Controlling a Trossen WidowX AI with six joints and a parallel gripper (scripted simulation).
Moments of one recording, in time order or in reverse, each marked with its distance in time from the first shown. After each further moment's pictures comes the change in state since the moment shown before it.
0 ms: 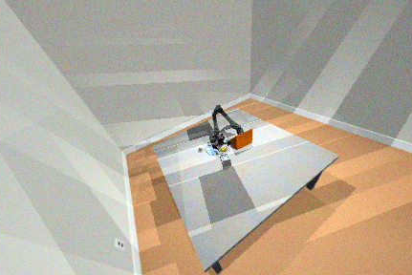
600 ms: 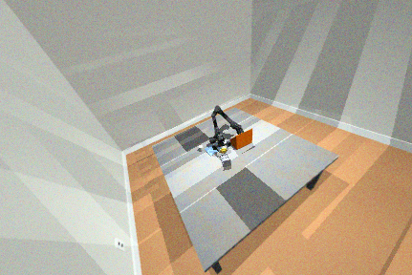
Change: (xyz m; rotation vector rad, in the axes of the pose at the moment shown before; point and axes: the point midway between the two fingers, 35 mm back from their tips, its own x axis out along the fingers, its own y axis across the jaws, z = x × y) arm 0.019 -0.003 0.004 -0.016 -0.007 -0.010
